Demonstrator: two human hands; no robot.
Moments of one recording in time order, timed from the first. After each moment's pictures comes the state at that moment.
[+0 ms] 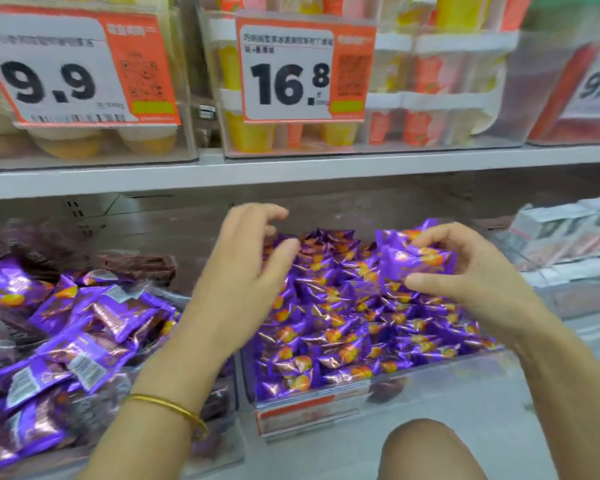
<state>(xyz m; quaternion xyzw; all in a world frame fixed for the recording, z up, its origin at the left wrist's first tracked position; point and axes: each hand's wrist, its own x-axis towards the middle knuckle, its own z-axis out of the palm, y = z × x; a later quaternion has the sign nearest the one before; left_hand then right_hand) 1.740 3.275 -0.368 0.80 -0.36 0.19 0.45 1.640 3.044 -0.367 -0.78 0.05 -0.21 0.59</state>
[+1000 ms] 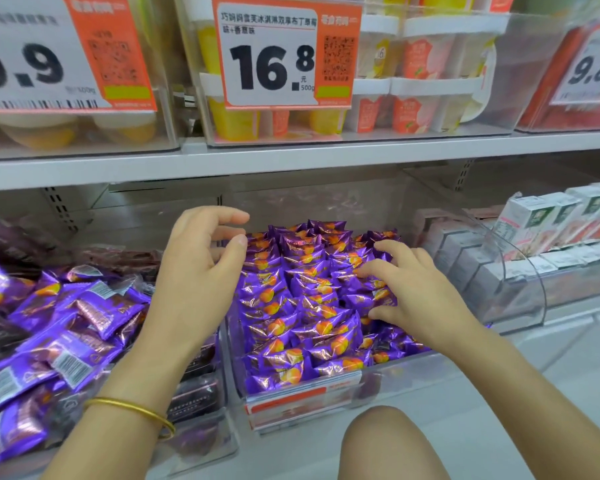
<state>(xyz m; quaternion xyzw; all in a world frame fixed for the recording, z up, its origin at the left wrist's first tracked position) 1.739 3.291 -0.370 0.79 -0.26 0.17 0.54 1.658 3.056 -0.406 -0.99 0.06 -0.10 0.04</state>
